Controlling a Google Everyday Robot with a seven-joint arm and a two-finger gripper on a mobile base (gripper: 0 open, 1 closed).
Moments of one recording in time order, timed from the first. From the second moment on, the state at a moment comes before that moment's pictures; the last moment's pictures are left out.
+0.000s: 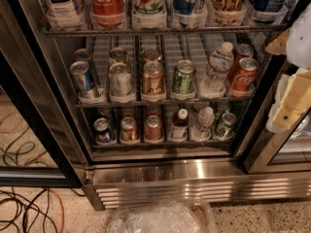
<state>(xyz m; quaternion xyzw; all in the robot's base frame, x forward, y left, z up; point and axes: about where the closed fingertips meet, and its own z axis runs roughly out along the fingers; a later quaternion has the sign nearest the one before) 0.438 -0.217 0.976 -0.60 0.78 -0.03 0.16</state>
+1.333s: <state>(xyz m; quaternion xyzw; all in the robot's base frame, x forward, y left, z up) 0.421 -0.174 0.943 -0.55 0.79 0.04 0.27</state>
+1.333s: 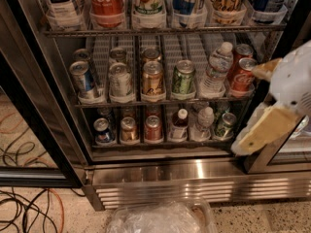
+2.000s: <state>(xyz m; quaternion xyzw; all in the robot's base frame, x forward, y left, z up) 0.386 -0.153 0.890 -0.52 0.78 0.07 0.34</state>
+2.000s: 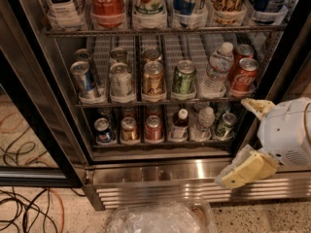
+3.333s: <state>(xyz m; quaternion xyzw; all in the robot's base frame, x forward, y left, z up) 0.455 -0.167 0.916 -0.30 0.78 0.13 0.53</state>
